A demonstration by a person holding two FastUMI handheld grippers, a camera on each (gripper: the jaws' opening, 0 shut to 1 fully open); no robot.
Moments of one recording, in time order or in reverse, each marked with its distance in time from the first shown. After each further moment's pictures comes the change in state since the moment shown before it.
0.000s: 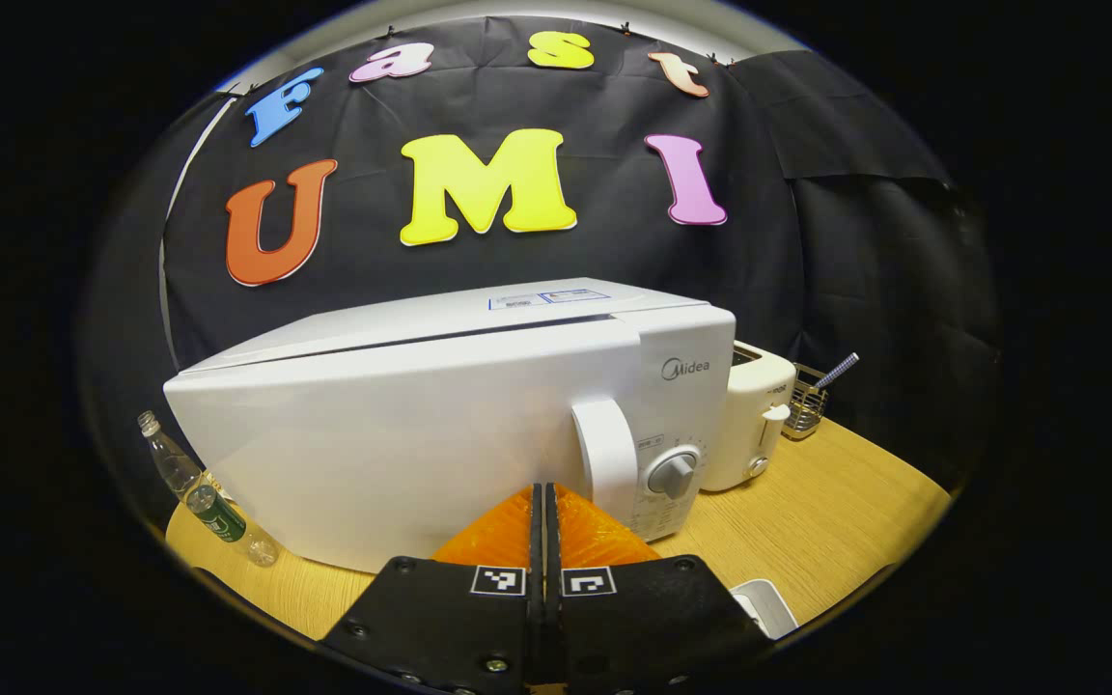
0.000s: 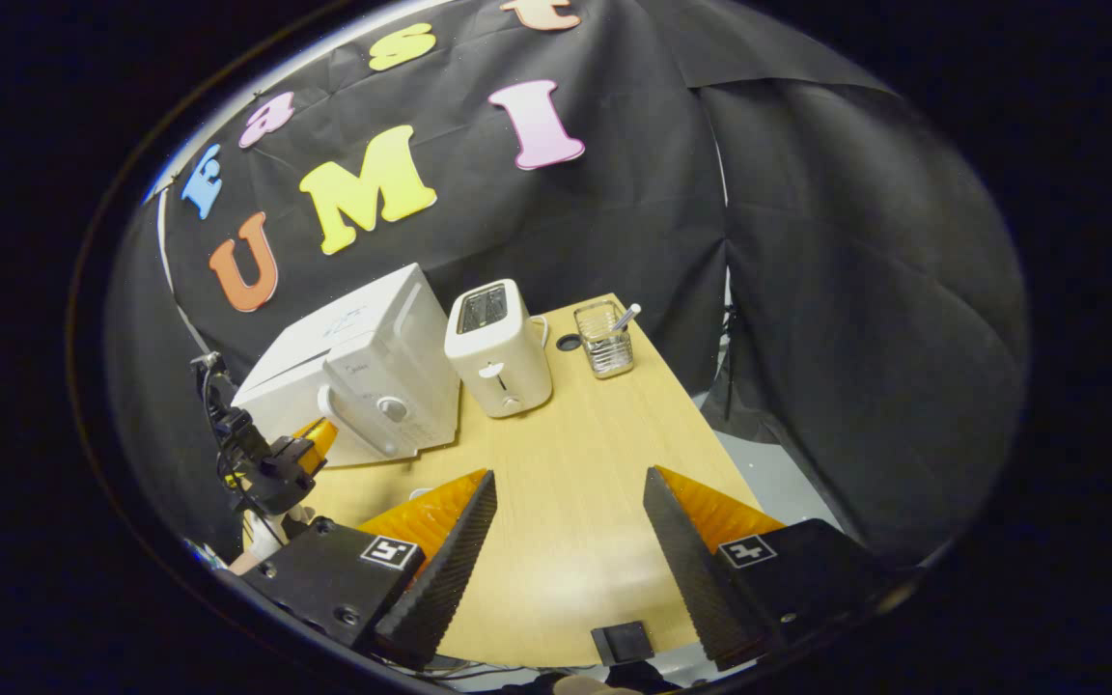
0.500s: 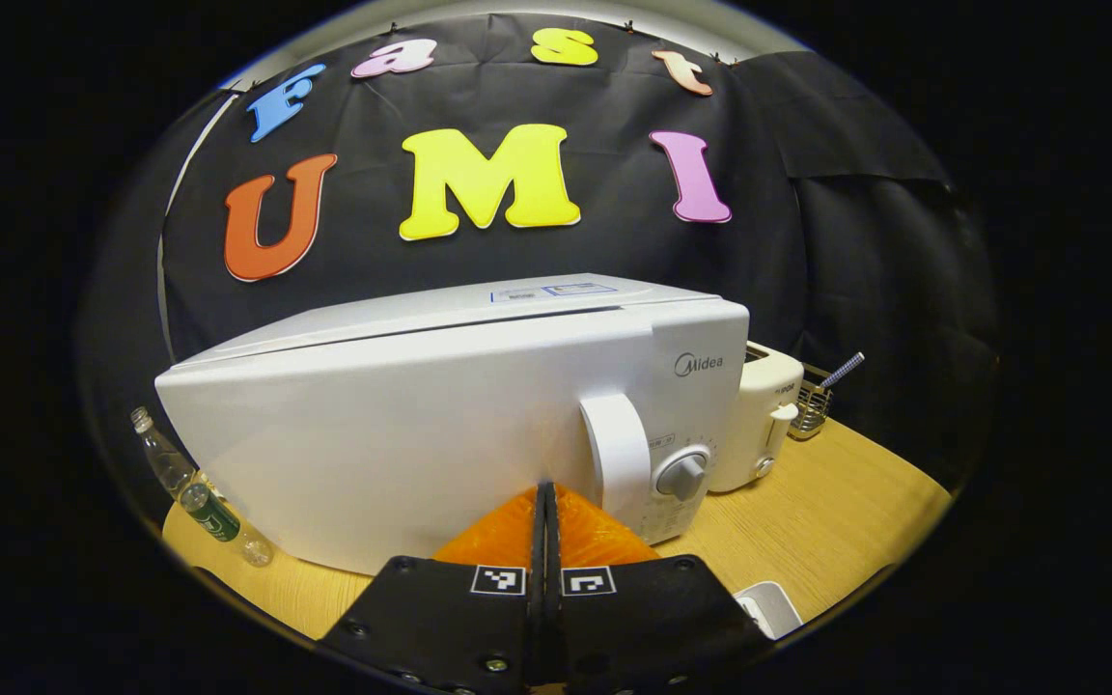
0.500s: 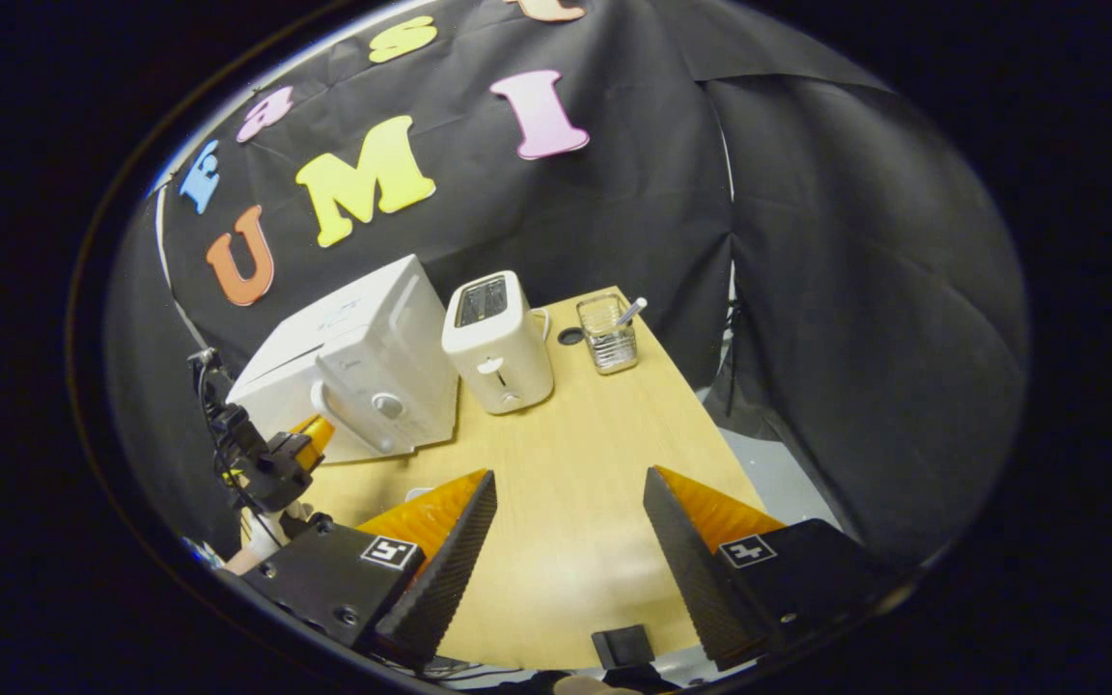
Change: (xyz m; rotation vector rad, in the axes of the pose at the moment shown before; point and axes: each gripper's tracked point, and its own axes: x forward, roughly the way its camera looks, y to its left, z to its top) left arm 0.007 0.000 -0.002 0.019 0.002 -0.006; right arm 0.014 0.000 0.000 -0.005 0.024 -0.006
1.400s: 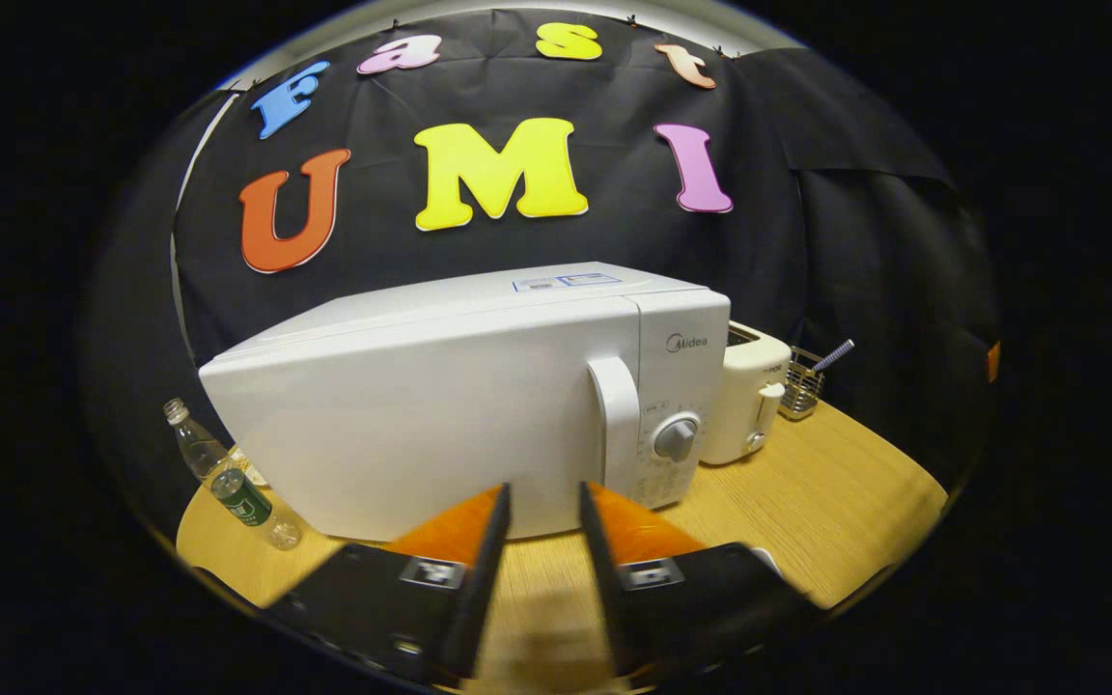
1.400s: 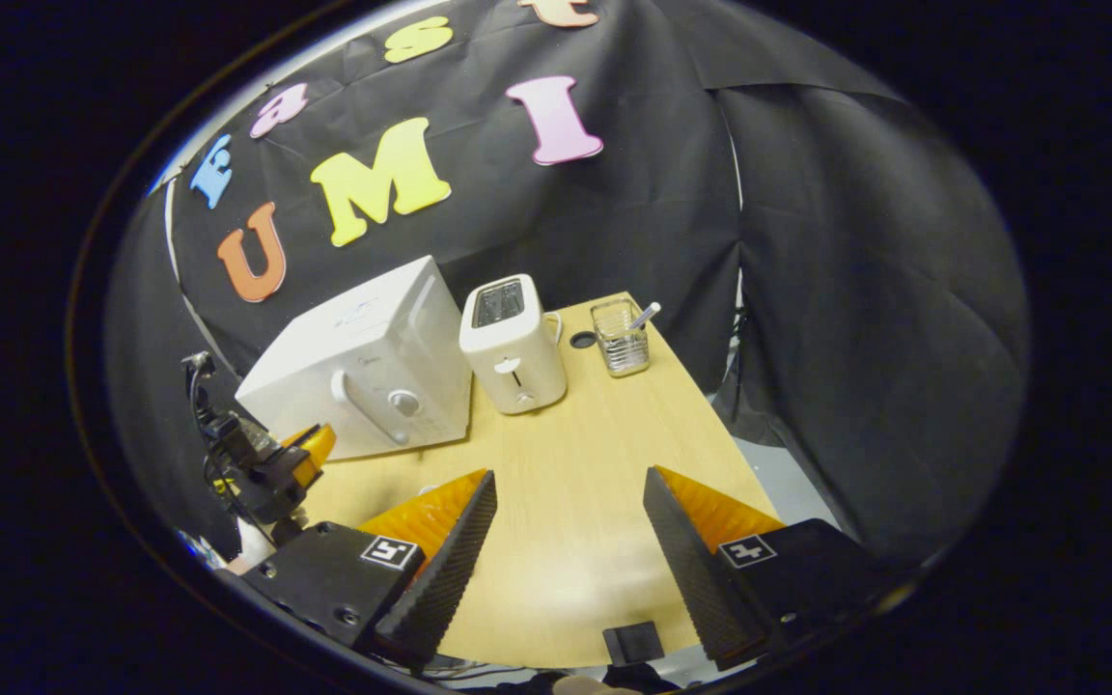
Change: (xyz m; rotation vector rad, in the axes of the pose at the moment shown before) left arm -0.060 0.008 -0.014 -0.005 0.079 0.008; right arm -0.011 0.022 -0.008 -0.027 -0.036 0.017
